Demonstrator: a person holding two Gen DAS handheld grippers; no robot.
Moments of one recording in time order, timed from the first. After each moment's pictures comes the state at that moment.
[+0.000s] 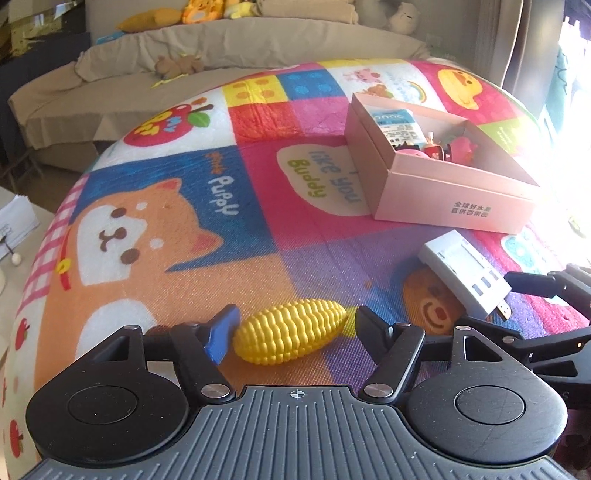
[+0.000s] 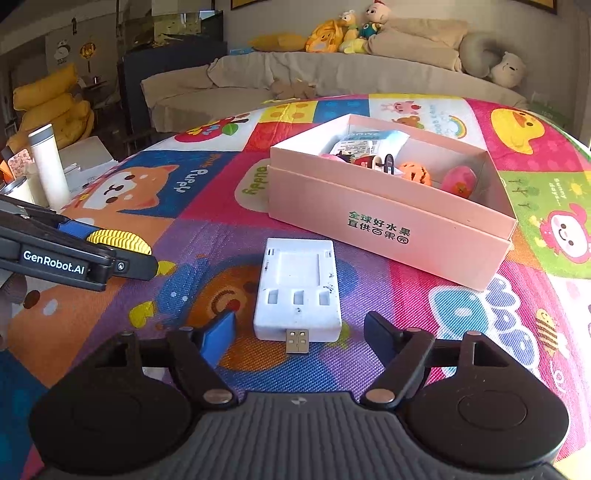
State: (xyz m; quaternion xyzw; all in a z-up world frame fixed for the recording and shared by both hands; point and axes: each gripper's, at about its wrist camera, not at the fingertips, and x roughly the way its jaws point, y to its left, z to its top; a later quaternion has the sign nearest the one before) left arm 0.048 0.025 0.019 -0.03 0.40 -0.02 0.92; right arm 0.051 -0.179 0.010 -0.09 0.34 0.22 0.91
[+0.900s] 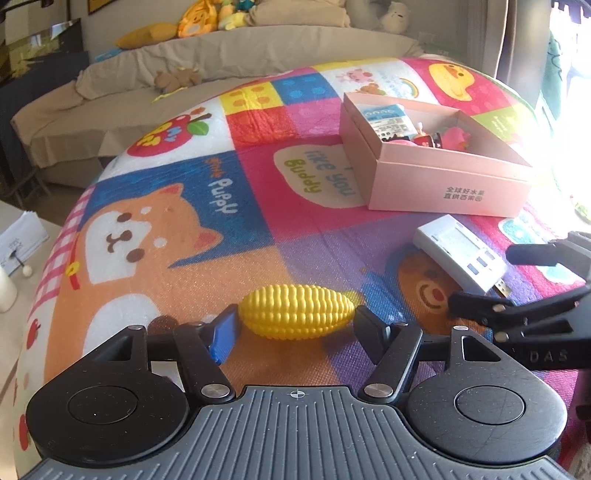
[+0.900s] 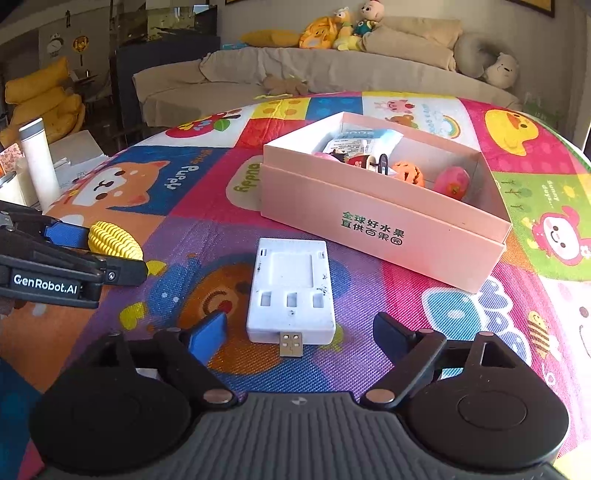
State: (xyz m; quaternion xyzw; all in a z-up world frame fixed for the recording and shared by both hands) left arm 0.029 0.014 0.017 0.00 0.38 -0.02 0.92; right arm 0.054 -0.172 0.012 -0.10 0.34 0.20 0.91
